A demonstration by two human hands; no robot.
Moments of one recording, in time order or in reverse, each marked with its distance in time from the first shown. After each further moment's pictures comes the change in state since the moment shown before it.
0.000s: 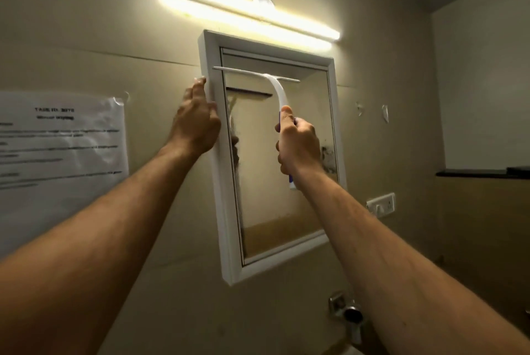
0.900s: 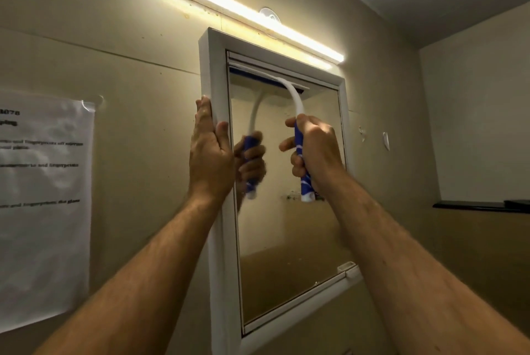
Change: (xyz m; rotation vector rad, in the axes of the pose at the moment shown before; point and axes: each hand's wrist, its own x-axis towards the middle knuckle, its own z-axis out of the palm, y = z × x) left_hand -0.016 -0.019 0.073 -0.534 0.185 0.025; right_hand 0.066 0.018 0.012 0.126 -0.075 -0.093
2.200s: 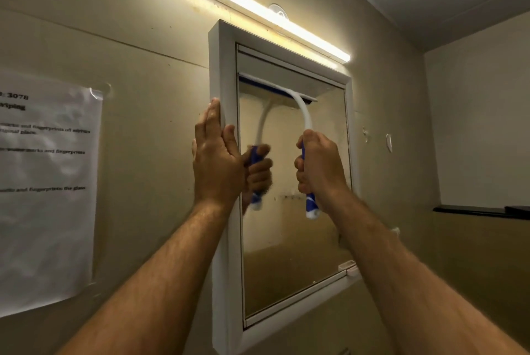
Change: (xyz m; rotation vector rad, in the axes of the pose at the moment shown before) left_hand -0.010 -0.012 0.000 0.197 0.136 0.051; right_hand -0.017 0.020 0.006 -0.043 0.025 0.072
